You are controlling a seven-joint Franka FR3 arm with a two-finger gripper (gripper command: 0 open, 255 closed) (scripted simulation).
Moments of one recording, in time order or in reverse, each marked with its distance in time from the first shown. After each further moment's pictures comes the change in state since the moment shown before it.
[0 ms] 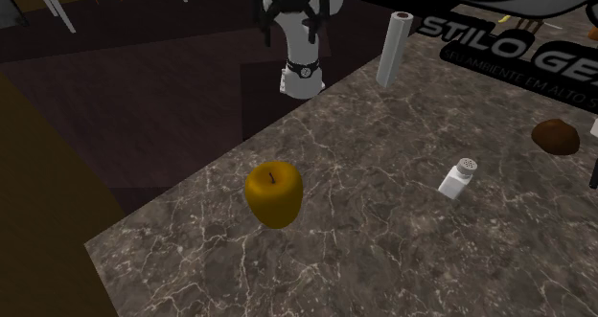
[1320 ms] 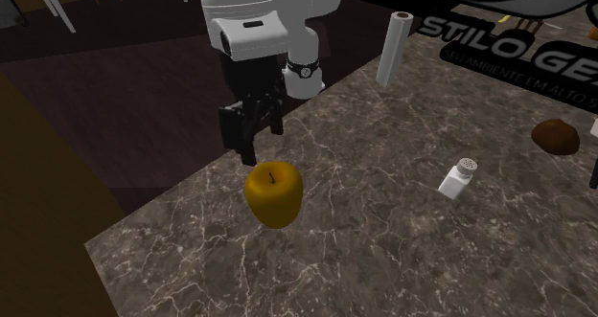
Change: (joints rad) arm 0.221 0.732 -0.376 0.468 0.382 0.318 -1.203
